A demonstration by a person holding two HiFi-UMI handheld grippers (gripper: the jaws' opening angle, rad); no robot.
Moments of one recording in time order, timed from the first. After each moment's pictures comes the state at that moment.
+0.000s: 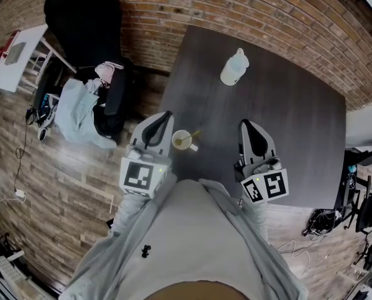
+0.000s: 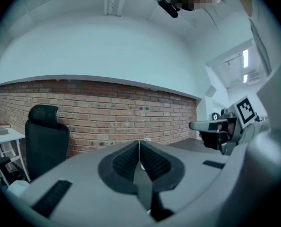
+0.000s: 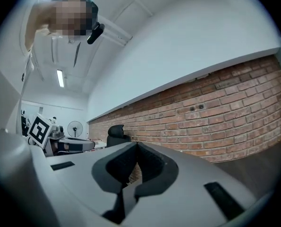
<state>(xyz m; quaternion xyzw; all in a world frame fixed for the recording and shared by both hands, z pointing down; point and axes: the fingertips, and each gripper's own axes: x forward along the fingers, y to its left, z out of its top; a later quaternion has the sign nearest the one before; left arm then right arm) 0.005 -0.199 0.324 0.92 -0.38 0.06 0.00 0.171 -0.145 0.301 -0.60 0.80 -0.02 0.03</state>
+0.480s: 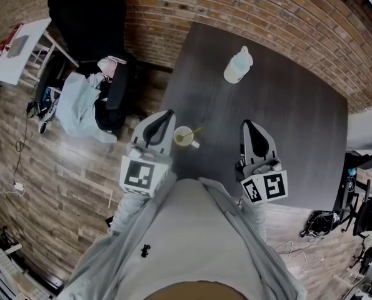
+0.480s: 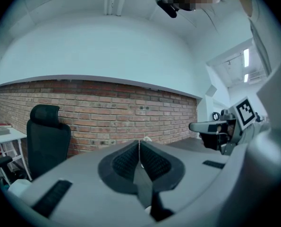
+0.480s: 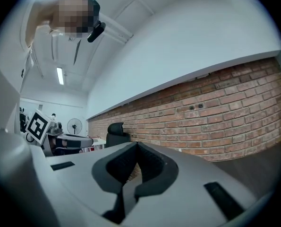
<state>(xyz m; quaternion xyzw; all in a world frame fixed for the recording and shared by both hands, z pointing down) 0.002 -0.192 0.325 0.92 -0.39 0.06 0.01 0.171 -0.141 0.308 -0.60 0.80 -0.02 0.02</state>
